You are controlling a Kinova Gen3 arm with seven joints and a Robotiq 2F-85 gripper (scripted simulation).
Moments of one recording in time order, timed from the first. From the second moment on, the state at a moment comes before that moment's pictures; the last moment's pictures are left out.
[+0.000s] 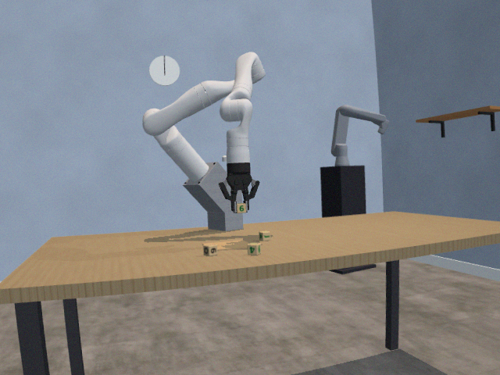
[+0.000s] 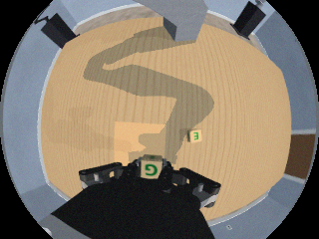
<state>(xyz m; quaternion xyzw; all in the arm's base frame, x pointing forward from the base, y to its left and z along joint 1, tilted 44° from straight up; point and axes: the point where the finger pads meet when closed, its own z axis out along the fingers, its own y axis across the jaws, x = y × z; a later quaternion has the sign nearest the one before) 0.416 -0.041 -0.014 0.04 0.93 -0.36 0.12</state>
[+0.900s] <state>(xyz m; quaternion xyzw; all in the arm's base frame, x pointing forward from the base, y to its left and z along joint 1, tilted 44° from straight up) 0.425 -0.061 -0.042 0.04 0.93 -0.35 0.12</state>
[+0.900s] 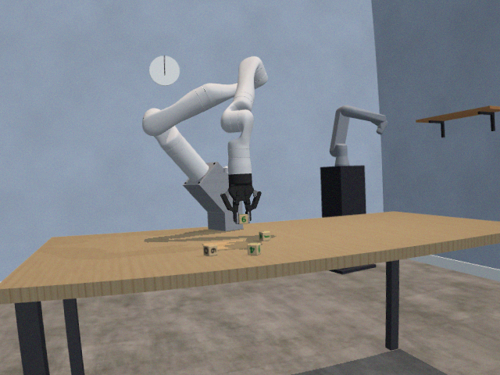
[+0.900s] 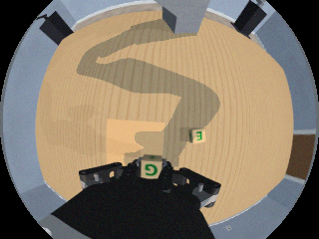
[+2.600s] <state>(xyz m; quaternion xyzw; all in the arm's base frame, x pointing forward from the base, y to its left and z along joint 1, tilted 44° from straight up) 0.435 -0.104 -0.084 0.04 0.93 -0.36 0.12</state>
